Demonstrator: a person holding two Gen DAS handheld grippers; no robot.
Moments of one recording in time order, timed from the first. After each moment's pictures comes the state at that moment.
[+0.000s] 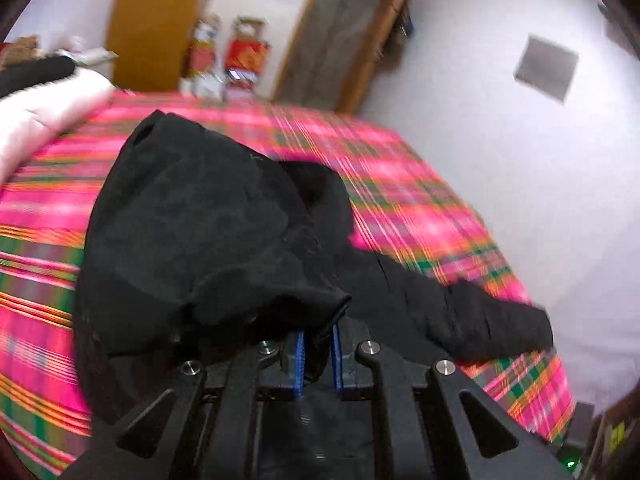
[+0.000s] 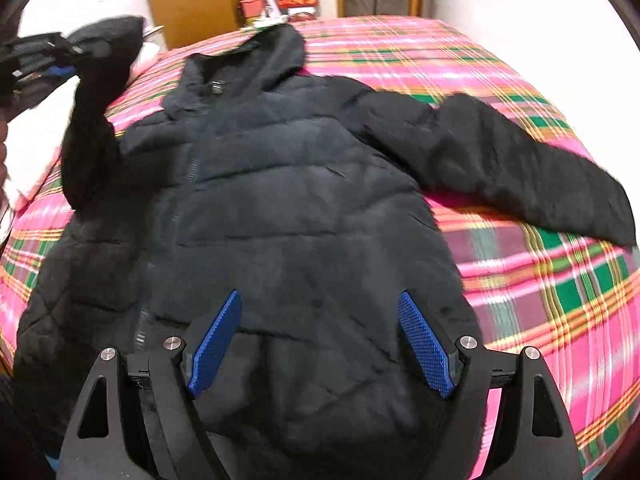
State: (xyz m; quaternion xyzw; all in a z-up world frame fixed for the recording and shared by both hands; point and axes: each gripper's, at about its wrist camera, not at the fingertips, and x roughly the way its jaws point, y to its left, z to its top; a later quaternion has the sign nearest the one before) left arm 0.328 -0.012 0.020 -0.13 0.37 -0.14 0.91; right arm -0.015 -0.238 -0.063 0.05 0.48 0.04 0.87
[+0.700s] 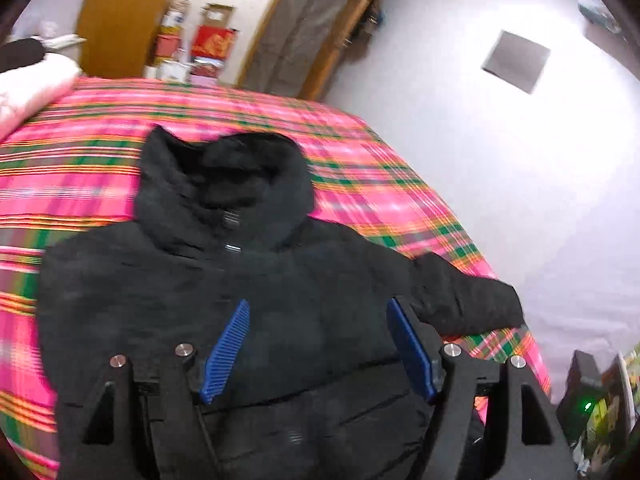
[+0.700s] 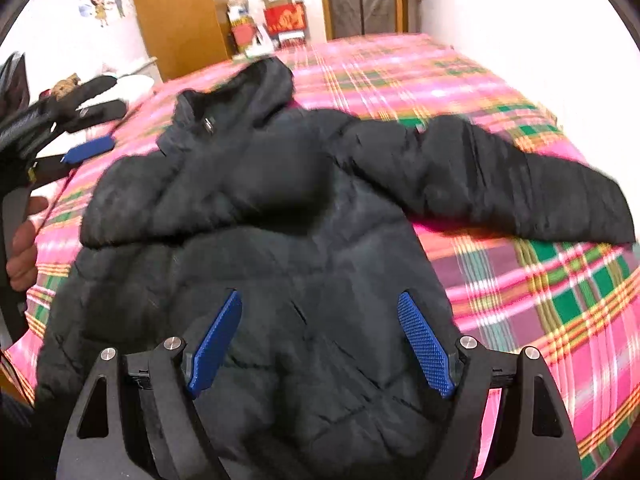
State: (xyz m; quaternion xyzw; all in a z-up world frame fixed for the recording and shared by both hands) left arm 0.276 0.003 0.032 -0.15 0.36 -0.19 0.90; right arm -0.003 -0.232 -0.028 0.08 0.42 0.05 0.90
